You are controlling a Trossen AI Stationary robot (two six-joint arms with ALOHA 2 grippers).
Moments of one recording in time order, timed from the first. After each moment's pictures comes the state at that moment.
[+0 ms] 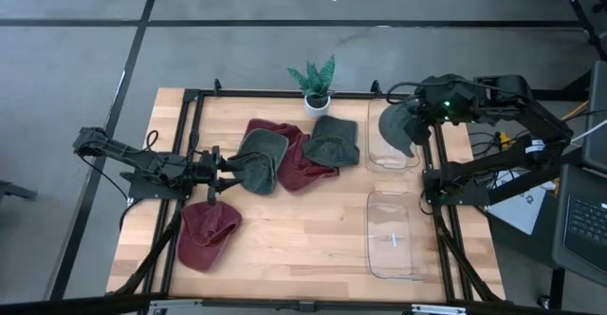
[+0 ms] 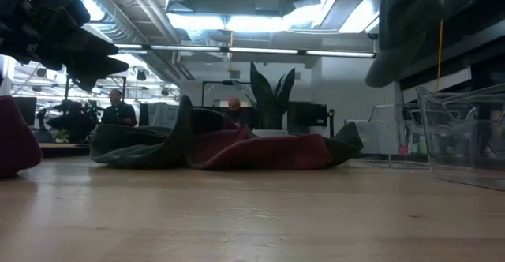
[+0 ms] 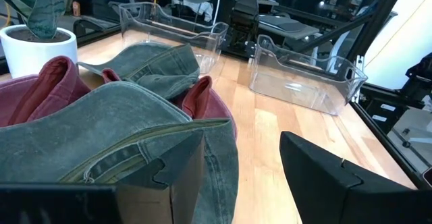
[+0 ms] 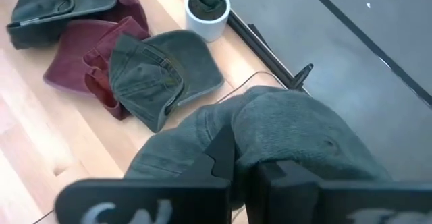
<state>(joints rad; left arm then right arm) -0.30 0.20 0.02 0.03 -0.40 -0.33 -0.19 1.15 1.74 -1.57 0.41 0.36</state>
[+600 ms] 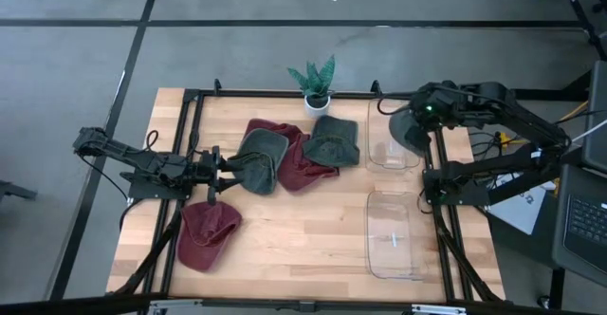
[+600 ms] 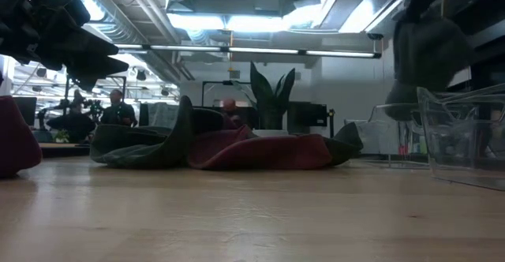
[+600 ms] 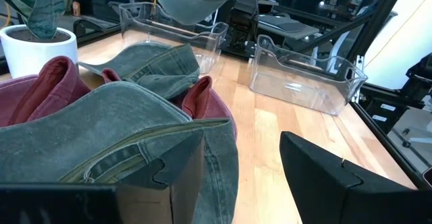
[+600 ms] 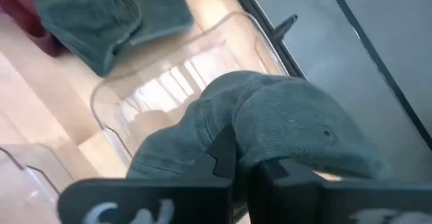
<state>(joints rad) -0.30 0.20 0.02 0.03 -0.40 -0.33 -0.31 1.08 1.48 -1.57 0.41 0.20</state>
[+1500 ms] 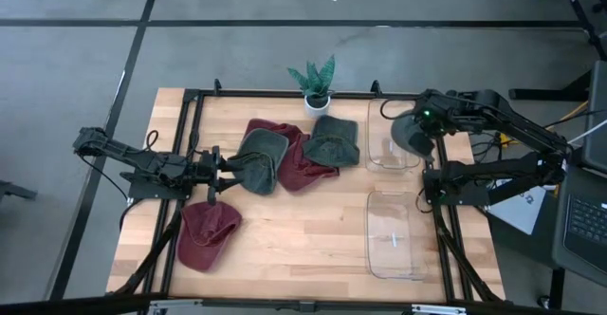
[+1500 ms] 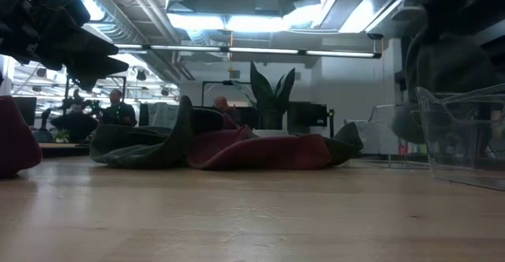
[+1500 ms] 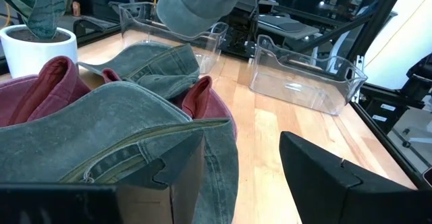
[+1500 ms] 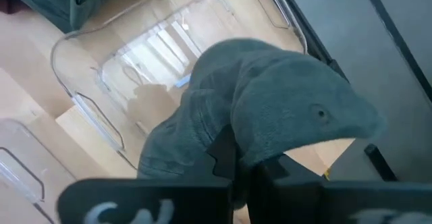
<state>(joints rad) -0.30 0.20 0.02 0.03 -0.40 -0.33 -0.40 0.99 1.28 -1.55 0.36 0.20</state>
